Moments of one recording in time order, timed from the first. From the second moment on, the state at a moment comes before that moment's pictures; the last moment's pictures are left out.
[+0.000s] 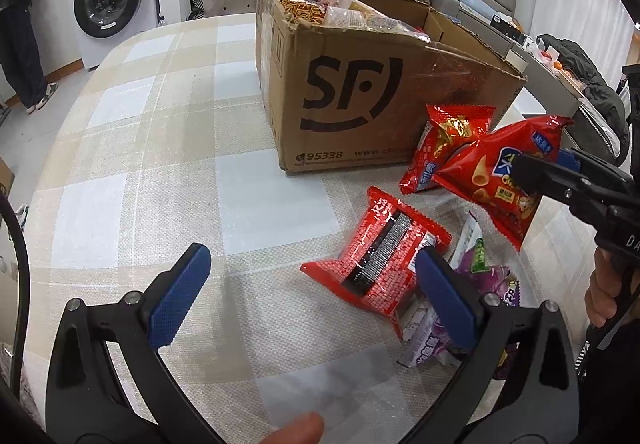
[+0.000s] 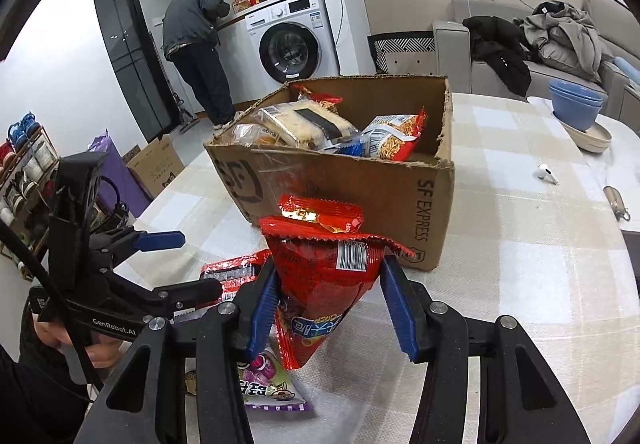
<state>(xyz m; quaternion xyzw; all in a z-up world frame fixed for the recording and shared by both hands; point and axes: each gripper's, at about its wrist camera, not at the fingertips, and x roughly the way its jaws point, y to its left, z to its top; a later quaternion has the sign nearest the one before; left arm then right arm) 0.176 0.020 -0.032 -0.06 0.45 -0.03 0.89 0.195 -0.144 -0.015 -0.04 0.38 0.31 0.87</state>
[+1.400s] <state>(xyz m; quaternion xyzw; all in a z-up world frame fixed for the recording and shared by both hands) 0.186 -0.010 -0.047 0.00 0.44 -0.07 0.89 0.194 -0.148 -0.011 -0.04 0.38 0.32 0.87</state>
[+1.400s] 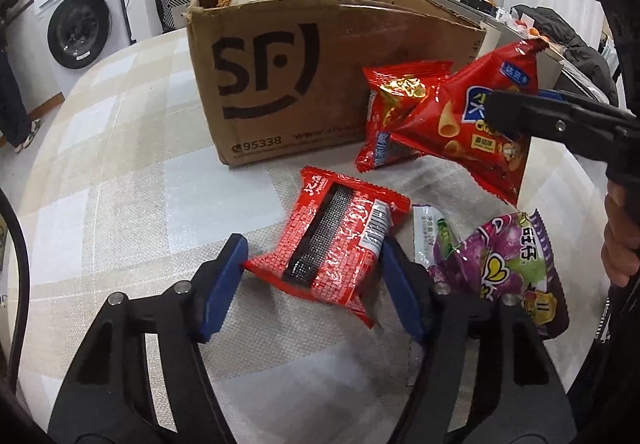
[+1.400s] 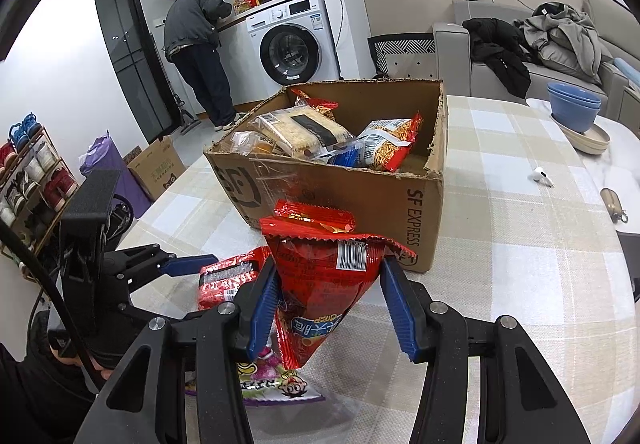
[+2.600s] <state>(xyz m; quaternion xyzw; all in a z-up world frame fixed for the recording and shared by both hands) 0.091 0.052 0.062 -0.09 0.35 -0.09 0.93 0.185 -0.167 0.024 -0.01 0.32 0.31 0.90</state>
